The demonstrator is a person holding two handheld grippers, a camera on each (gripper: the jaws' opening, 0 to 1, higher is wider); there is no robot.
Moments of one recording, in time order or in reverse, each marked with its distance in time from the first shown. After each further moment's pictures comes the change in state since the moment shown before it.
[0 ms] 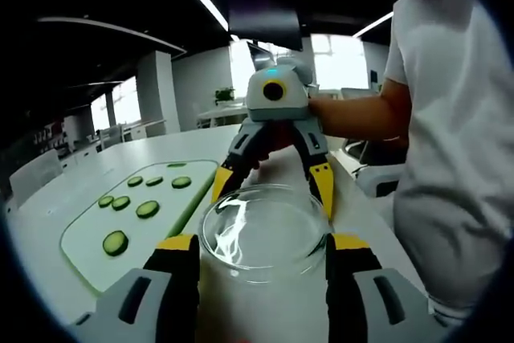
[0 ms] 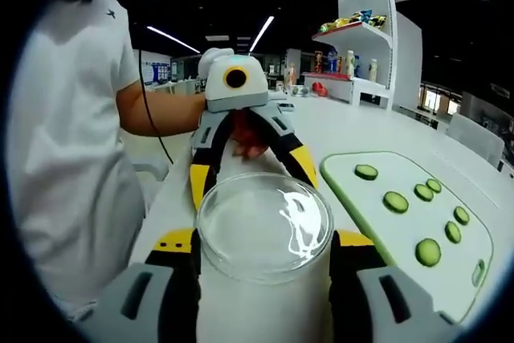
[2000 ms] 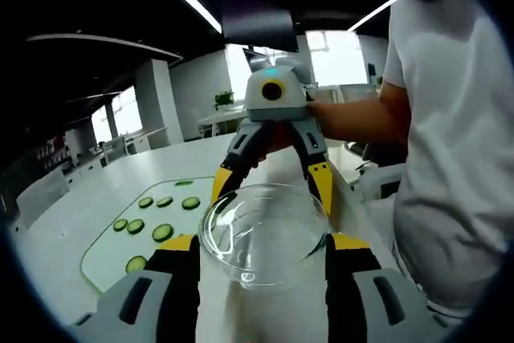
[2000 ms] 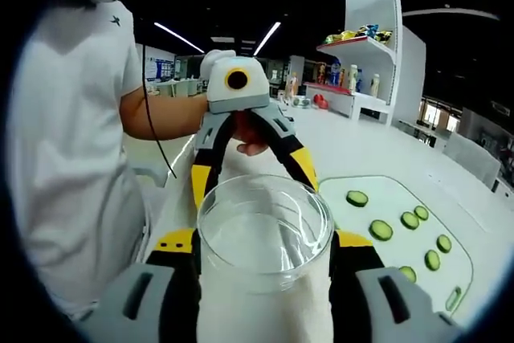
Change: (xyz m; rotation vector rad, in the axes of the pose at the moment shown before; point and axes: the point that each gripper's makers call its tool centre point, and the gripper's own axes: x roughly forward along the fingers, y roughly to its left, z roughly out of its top) left arm -0.011 0.001 0.028 0.070 0.005 0.021; right arm -0.012 0.002 0.031 -0.069 -0.023 -0.015
